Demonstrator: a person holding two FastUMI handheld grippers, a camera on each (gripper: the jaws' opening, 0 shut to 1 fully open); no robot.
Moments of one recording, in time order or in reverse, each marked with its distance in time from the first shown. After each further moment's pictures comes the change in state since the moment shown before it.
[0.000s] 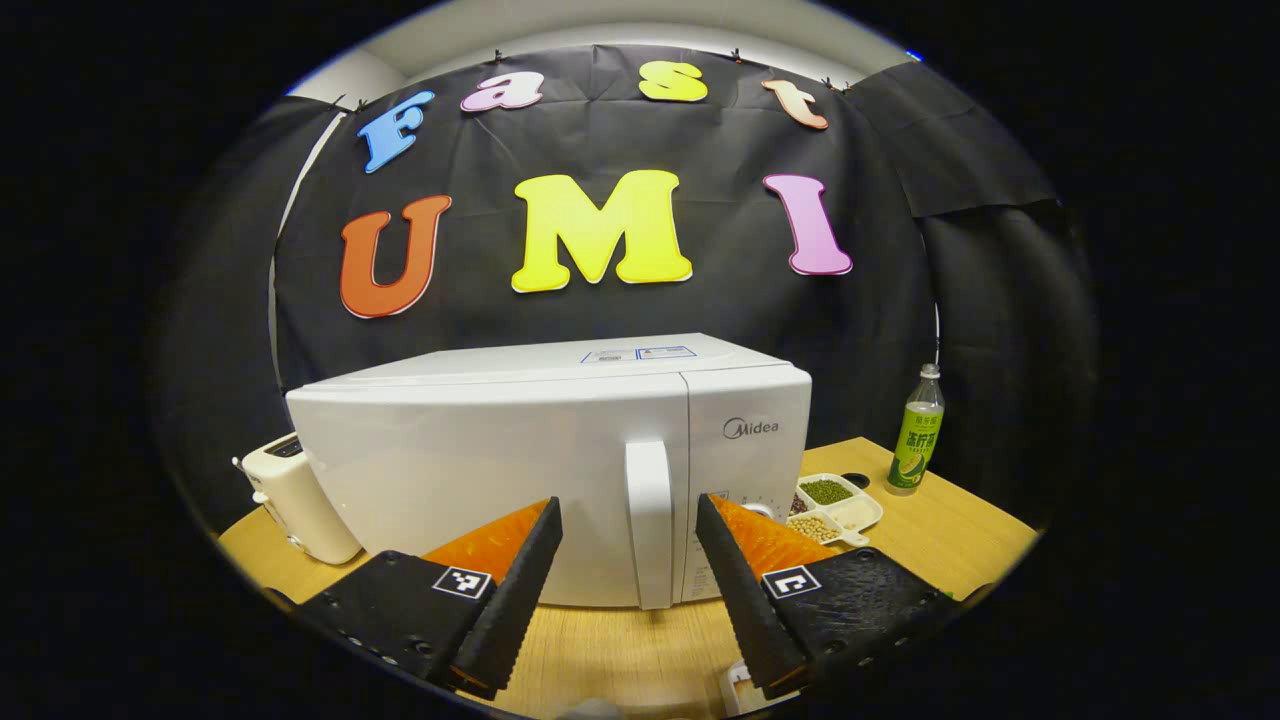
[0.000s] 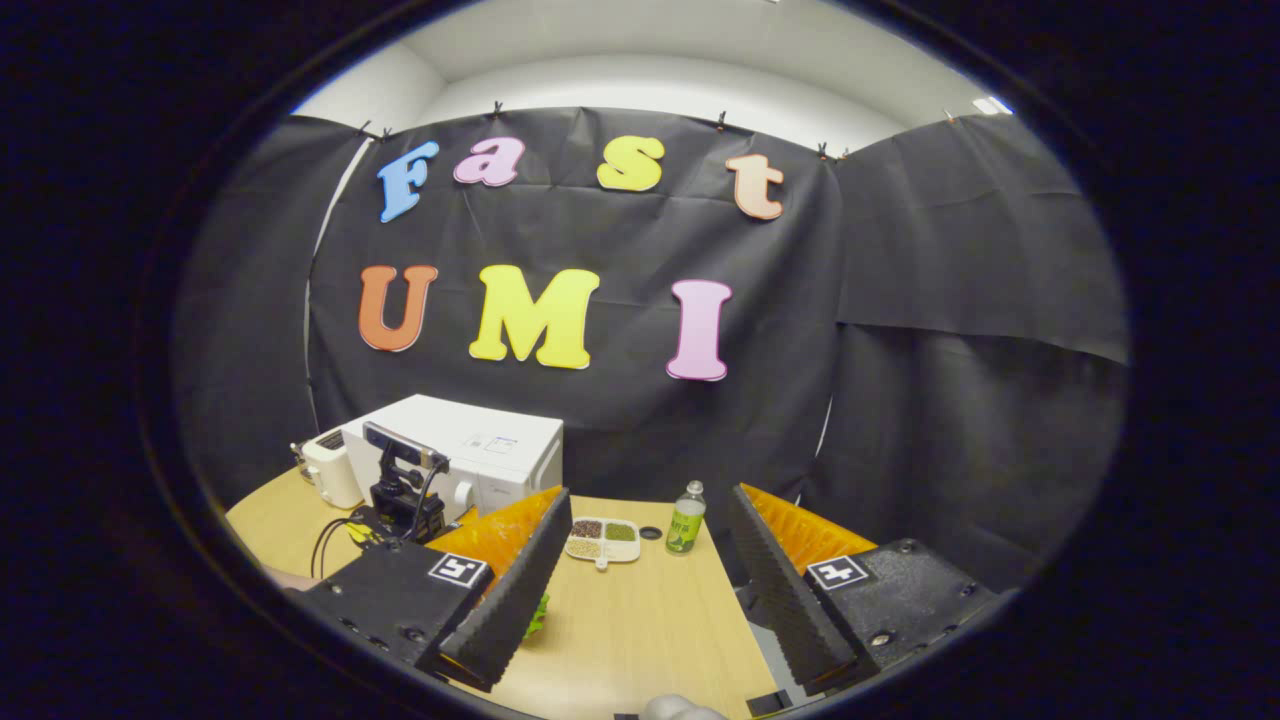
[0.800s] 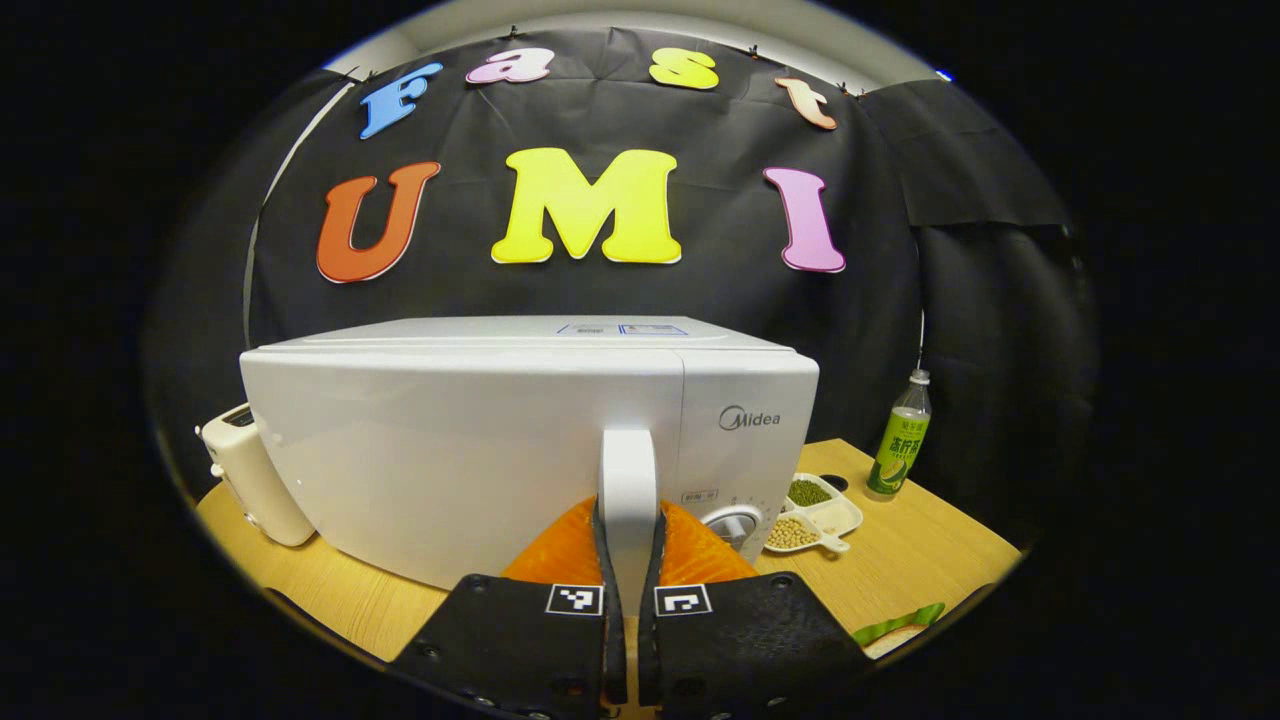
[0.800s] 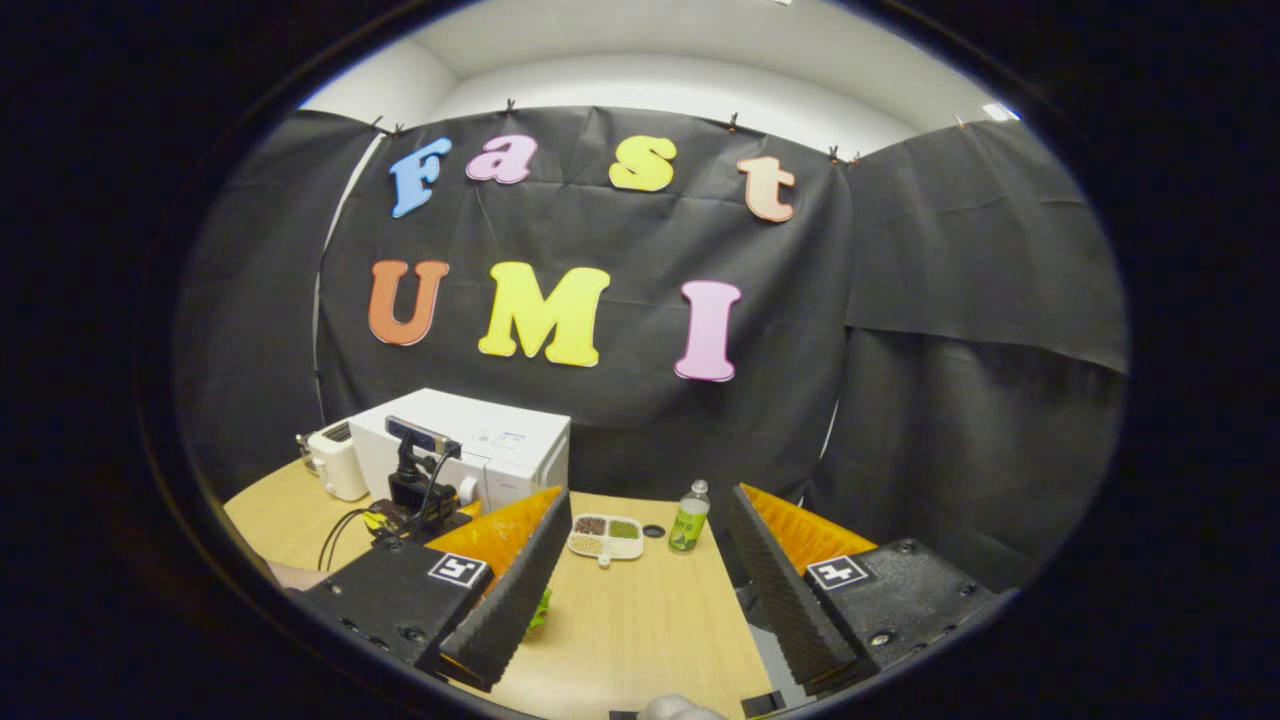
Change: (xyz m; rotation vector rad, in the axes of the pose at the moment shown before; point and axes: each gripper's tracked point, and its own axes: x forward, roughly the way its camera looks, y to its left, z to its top) left arm -0.006 -0.007 -0.013 -0.088 0.032 -0.083; right arm -0.009 0.010 0.006 -0.031 -0.010 0.037
